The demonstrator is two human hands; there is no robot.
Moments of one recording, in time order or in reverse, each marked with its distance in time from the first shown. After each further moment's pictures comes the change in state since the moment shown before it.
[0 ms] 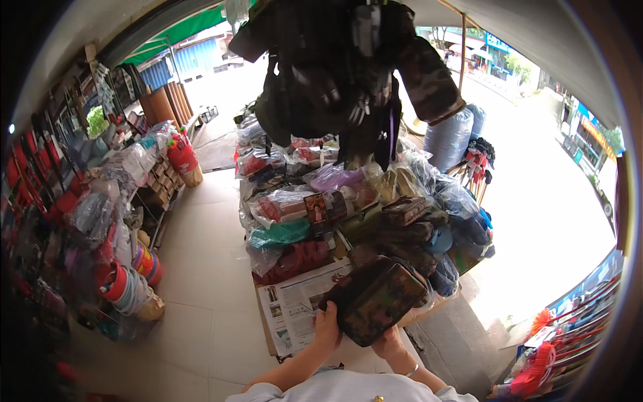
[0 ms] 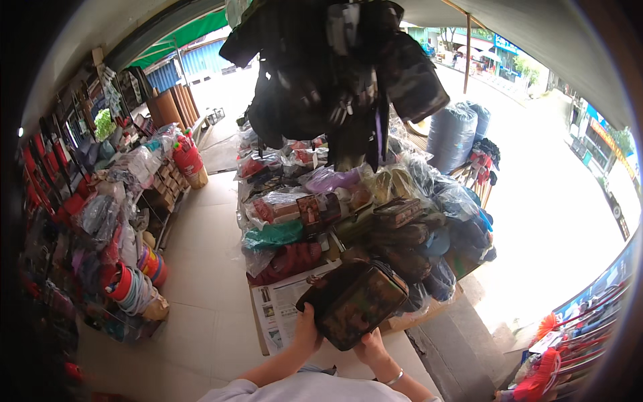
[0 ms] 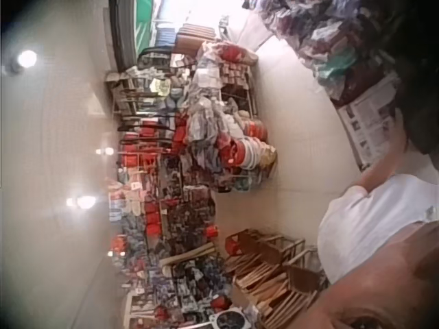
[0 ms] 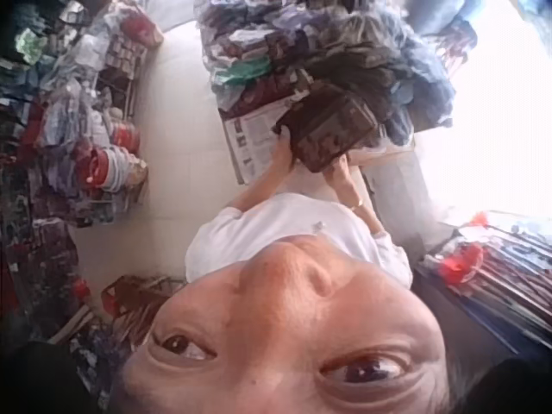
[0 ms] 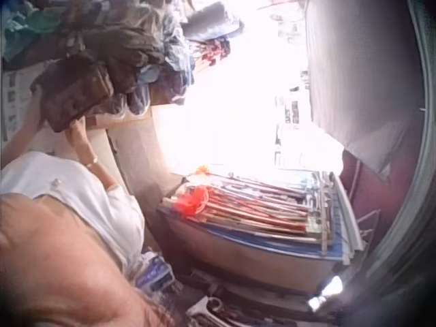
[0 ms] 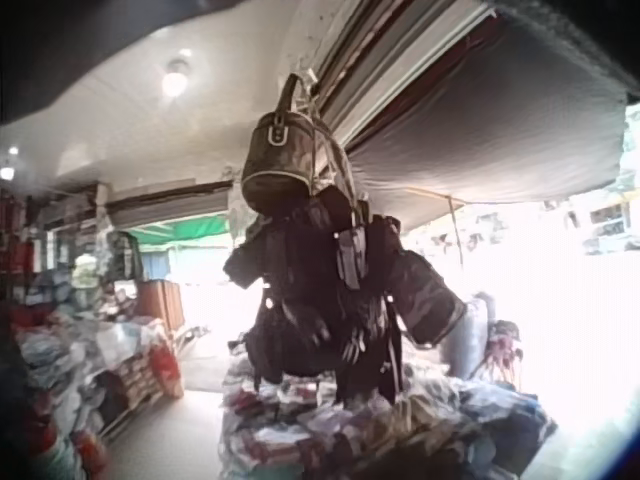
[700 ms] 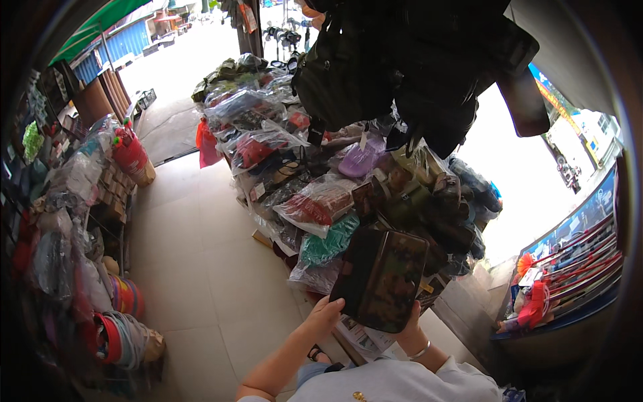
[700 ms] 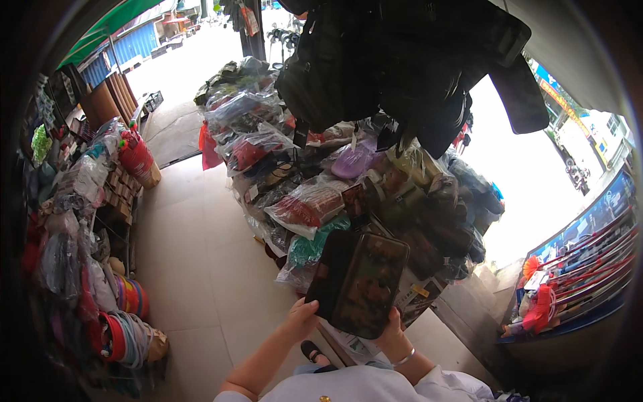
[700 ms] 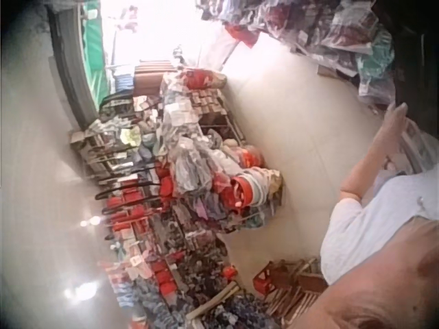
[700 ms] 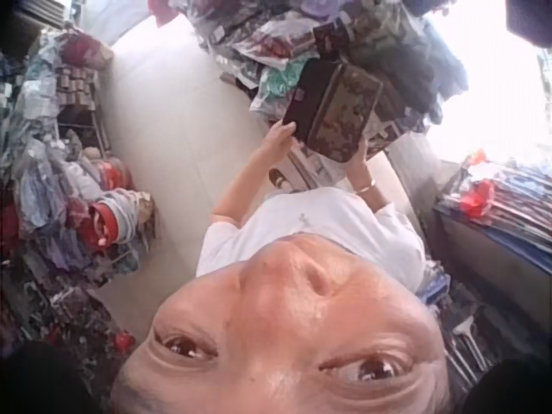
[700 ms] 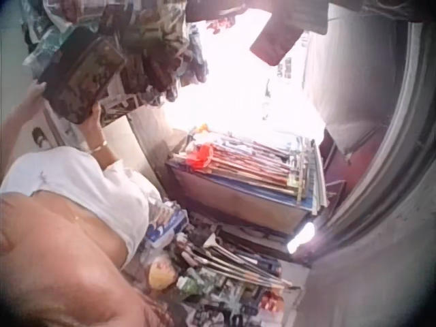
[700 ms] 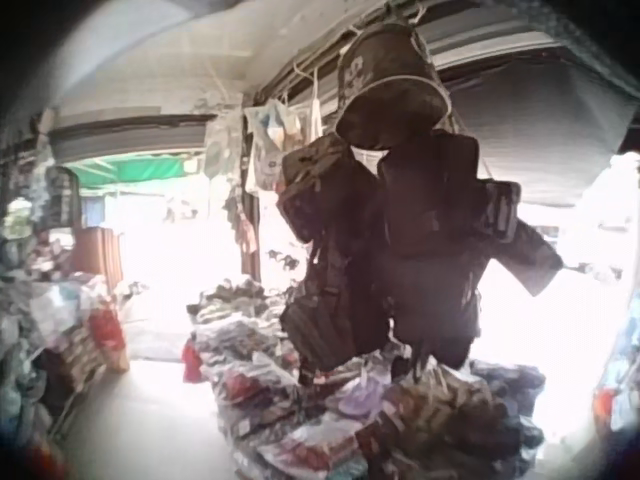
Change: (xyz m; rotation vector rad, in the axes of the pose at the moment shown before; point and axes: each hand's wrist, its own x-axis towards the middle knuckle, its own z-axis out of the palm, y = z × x) left_hand 0.146 0.243 -0.197 0.486 -0.179 -0.629; right_hand 0.159 0.183 0.131 0.151 0.199 -0.061
